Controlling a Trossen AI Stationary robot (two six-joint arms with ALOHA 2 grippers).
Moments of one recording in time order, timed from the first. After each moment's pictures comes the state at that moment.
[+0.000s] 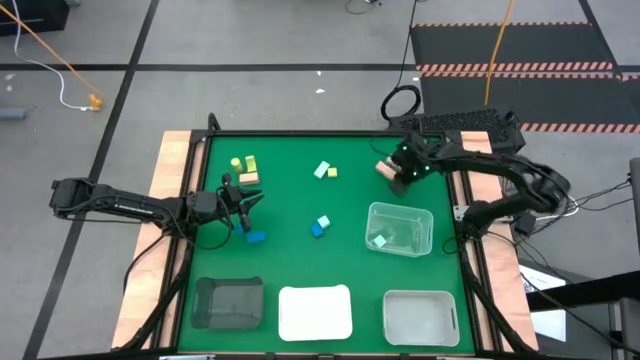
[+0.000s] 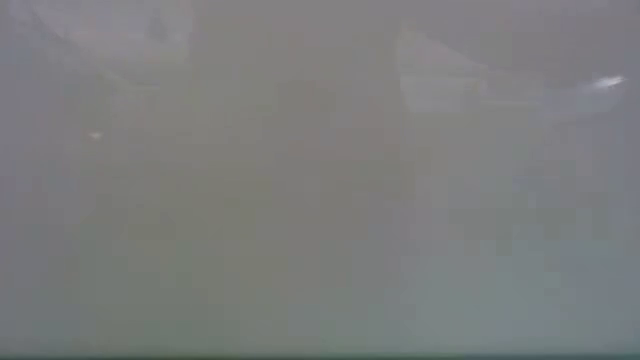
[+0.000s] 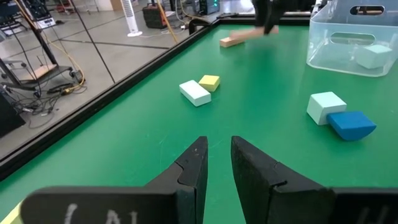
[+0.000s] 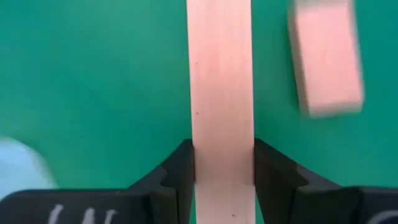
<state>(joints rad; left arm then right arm) 0.03 0.75 0.01 0.47 -0.42 -0.01 -0.73 1.33 0.66 -0.49 -0.14 0.04</state>
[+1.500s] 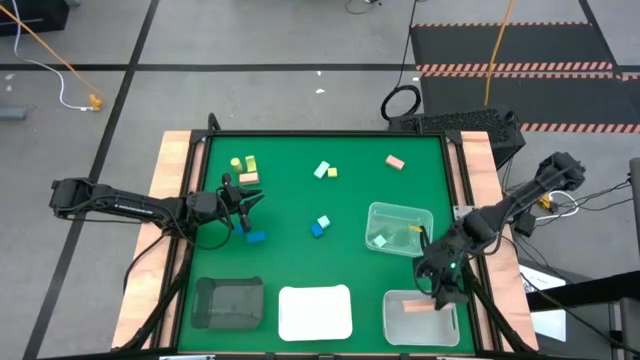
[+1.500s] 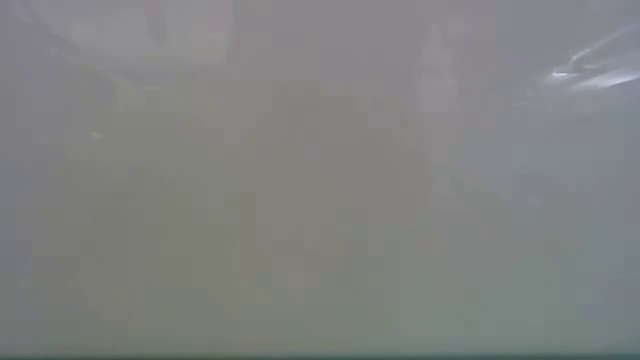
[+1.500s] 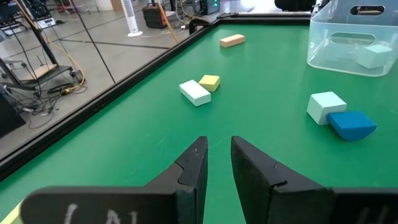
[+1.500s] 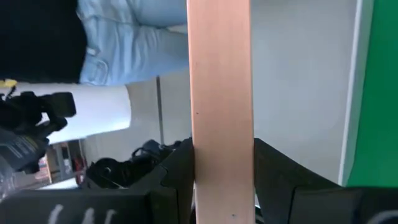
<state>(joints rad) 0.03 0.75 0.01 0.47 -0.42 -0.01 0.56 1.00 0.66 -0.49 -0.63 0.93</state>
